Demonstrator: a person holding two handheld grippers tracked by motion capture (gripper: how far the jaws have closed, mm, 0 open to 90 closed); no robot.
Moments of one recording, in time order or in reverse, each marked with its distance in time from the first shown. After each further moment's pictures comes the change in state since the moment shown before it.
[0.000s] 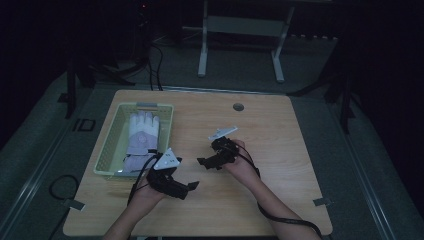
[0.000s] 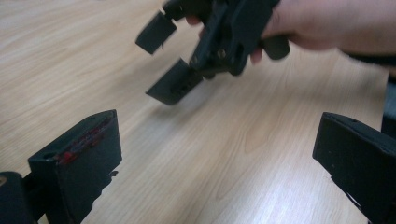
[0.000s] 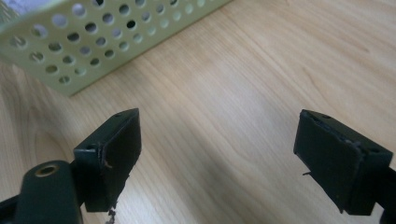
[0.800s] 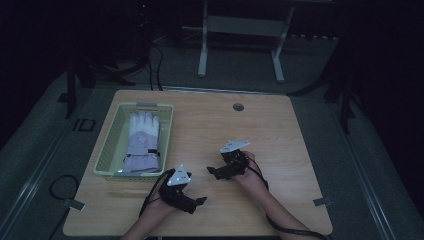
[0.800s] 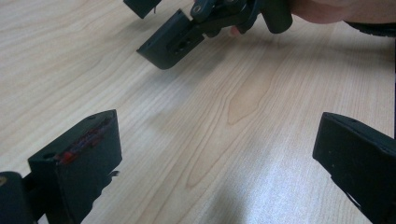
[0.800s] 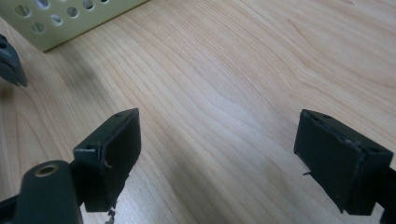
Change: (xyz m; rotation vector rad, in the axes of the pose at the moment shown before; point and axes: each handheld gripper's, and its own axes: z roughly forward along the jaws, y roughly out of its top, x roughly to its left) left arm -0.014 -0.043 0.043 0.016 -0.052 -0.020; right arm -0.009 -0.054 -0.002 -0.063 -0.025 0.002
